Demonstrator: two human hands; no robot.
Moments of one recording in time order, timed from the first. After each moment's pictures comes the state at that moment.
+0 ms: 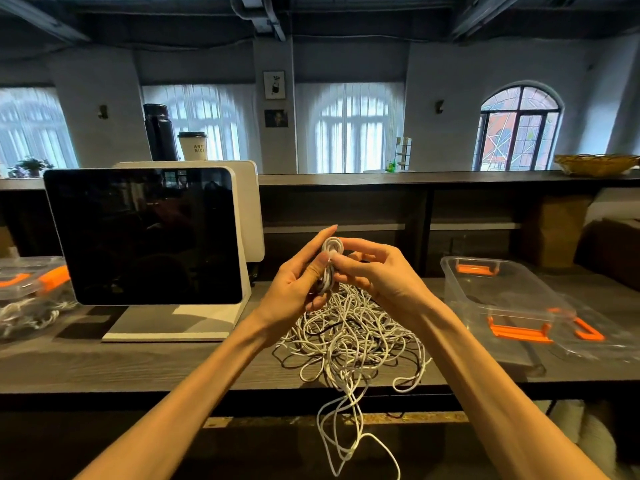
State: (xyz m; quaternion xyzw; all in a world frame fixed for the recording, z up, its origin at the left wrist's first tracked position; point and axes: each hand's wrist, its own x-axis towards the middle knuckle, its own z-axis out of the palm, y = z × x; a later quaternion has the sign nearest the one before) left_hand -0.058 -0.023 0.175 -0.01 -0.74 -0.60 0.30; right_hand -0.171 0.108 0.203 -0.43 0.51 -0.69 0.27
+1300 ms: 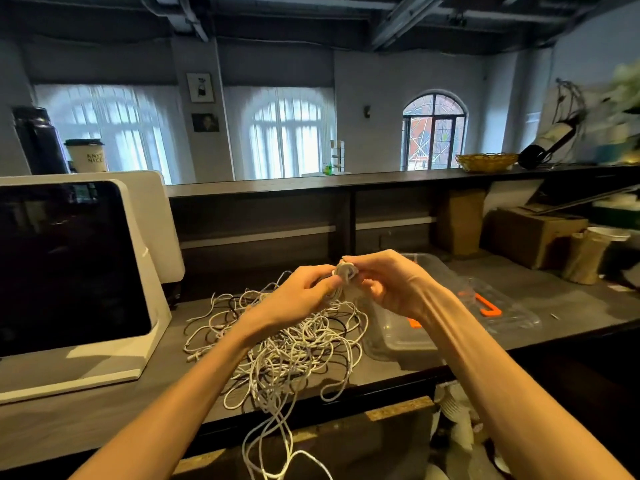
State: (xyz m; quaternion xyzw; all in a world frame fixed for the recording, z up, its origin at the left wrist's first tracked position) left_hand -0.163 0.030 0.181 -0.07 -0.88 -0.46 0.15; right_hand -0.256 0.195 0.210 -0.23 0.53 -0.71 0.40
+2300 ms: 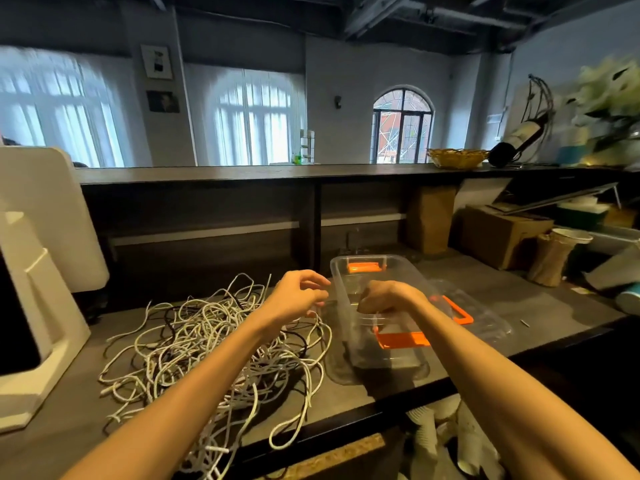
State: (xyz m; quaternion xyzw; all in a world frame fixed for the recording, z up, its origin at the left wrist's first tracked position) left_hand -0.289 0.030 0.142 0.08 -0.83 -0.53 0.12; right_hand -0.458 0.183 0.126 -0.23 0.94 -0.14 0.19
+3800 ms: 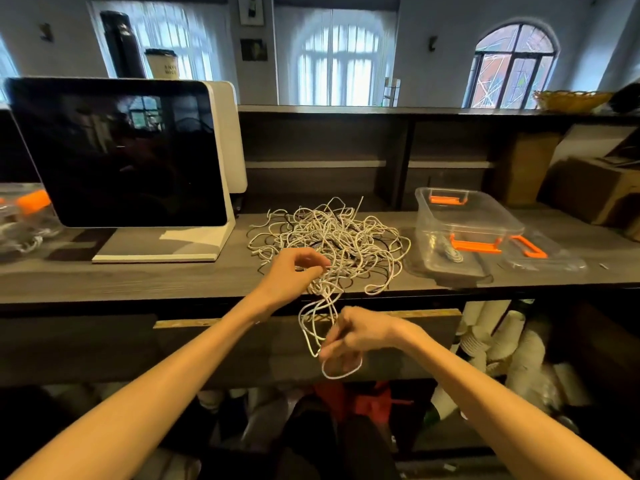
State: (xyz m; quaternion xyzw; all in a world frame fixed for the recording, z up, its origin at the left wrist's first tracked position) left_hand -0.043 0.010 0.075 0.13 -0.84 -0.45 0.26; right_hand -0.155 0.164 0.032 -0.53 0.72 -0.22 0.39
